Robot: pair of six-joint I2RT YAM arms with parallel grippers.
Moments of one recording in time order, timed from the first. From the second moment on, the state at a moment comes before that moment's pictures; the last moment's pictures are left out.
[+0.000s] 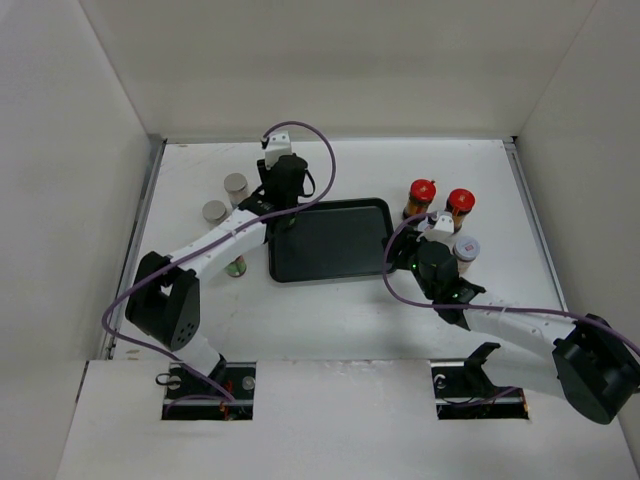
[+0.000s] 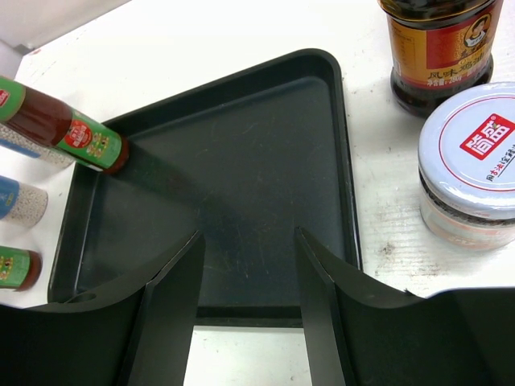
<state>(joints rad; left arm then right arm) -0.57 1.60 1.21 -0.06 -0.66 -0.40 0.67 1.12 0.41 0.44 0.41 0.60</state>
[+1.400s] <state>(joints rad) -0.50 0.95 0.94 -0.55 -0.77 -0.53 0.64 1.07 0.41 0.44 0.41 0.61</state>
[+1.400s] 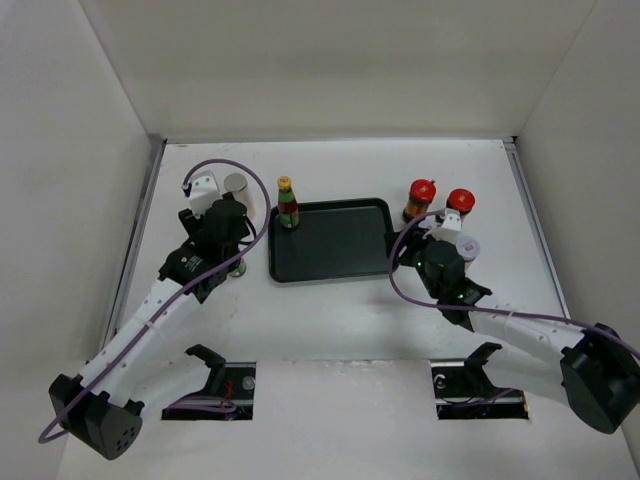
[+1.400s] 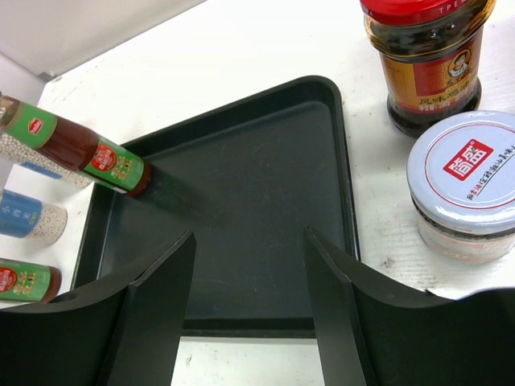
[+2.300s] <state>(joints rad) -0.45 1.03 0.85 -0.49 -0.72 -0.54 0.64 1.07 0.41 0.44 0.41 0.61</state>
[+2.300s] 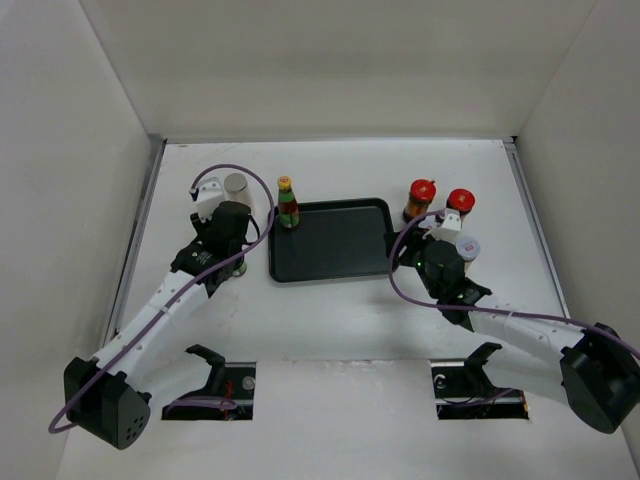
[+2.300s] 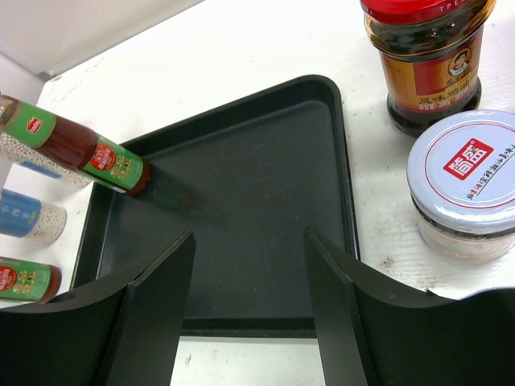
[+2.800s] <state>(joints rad) -0.51 1.02 0.92 -0.54 -0.69 -0.47 0.64 1.07 0.41 0.44 0.41 0.61</state>
